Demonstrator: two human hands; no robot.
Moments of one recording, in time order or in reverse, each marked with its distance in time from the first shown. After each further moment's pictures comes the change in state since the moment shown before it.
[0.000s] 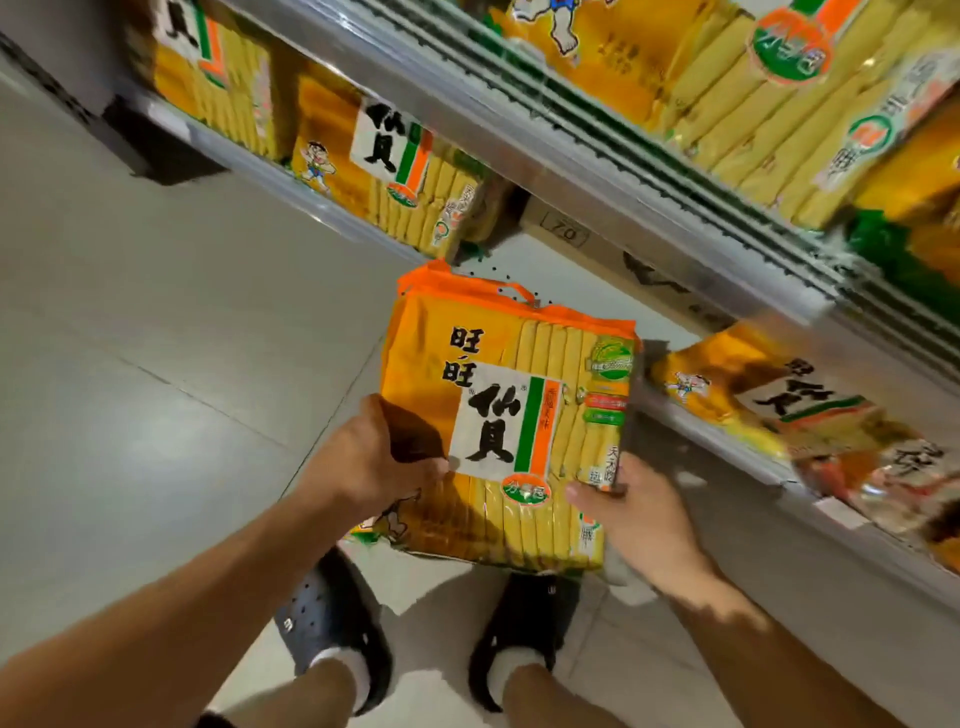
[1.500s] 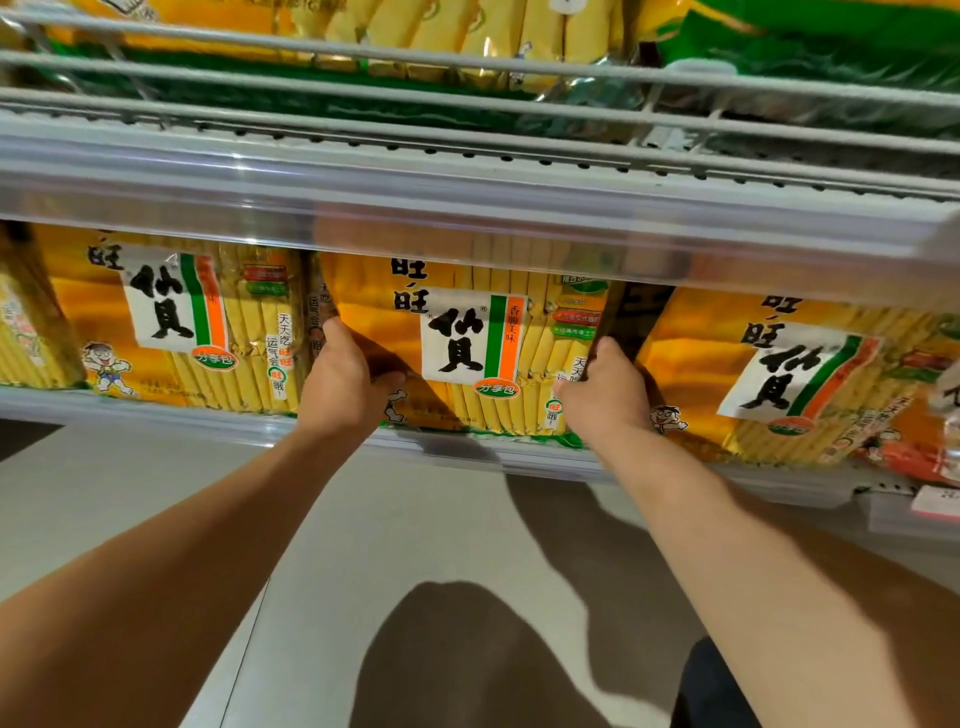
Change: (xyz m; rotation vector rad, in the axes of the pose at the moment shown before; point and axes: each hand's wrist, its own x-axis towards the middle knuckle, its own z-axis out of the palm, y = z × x) left_hand 0.233 0.135 0.046 0.047 0.458 0.601; right_hand 0.214 -0.008 -0.040 0.089 0.685 -0.124
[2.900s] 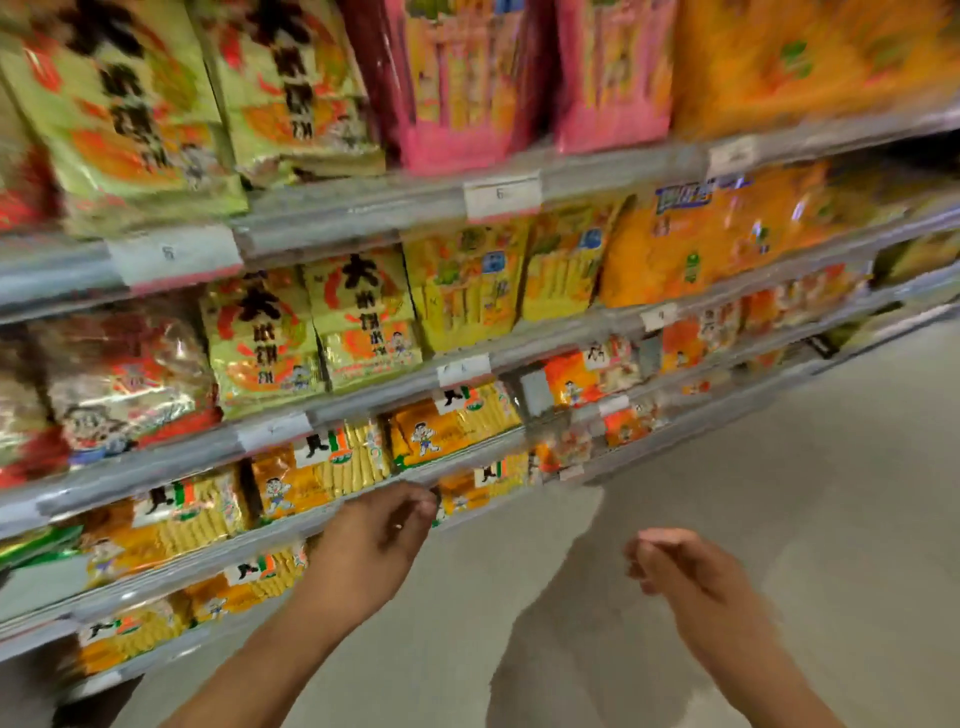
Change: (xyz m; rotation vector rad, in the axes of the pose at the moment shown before) left_hand -0.262 0.454 -0.472 -0.139 -0.608 0.622; right_hand -0.479 -0.232 -0.540 0.503 0.333 0.139
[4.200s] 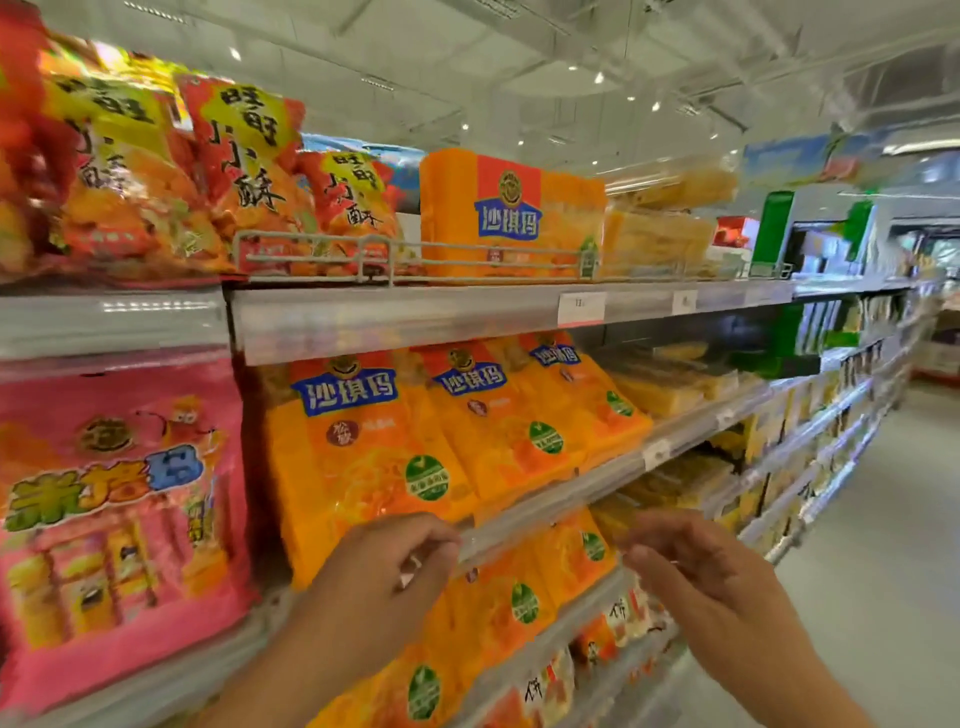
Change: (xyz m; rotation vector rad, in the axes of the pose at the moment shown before) left_hand 0.400 0.392 0.148 0.063 0.042 0.597; right_hand 0.364 -0.168 -0.371 -0.035 0.225 -0.575
